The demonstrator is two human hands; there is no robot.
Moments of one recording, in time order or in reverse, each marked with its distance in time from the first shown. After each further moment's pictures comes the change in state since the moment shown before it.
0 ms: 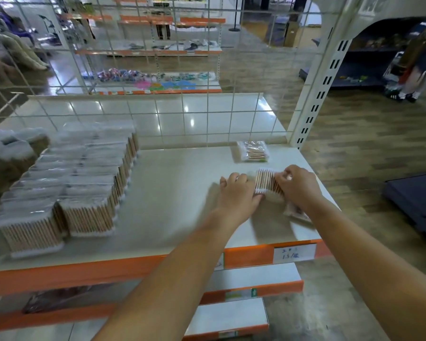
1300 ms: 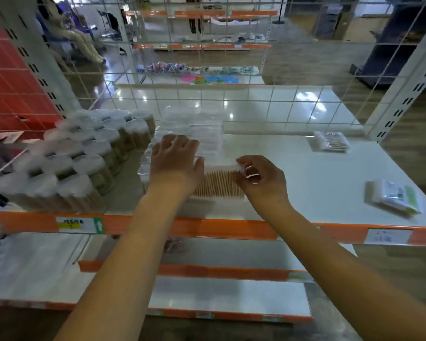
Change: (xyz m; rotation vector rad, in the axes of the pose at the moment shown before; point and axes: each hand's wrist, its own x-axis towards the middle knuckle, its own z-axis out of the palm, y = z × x) left_hand -0.181 -0.176 -0.165 0.194 0.302 -0.348; right_hand -0.170 -0.200 0.088 0.566 -0.025 -0.529
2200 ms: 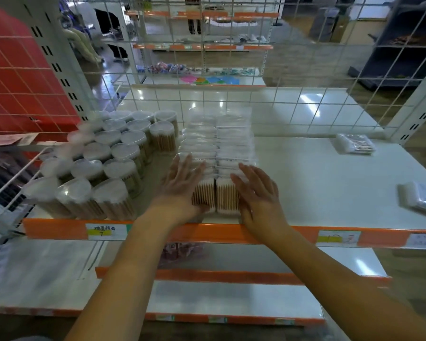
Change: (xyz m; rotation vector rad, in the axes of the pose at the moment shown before) left_hand -0.016 -0.098 0.033 -0.062 -0.408 0.073; right_hand -0.013 0.027 0.085 -0.543 0.032 -0.517
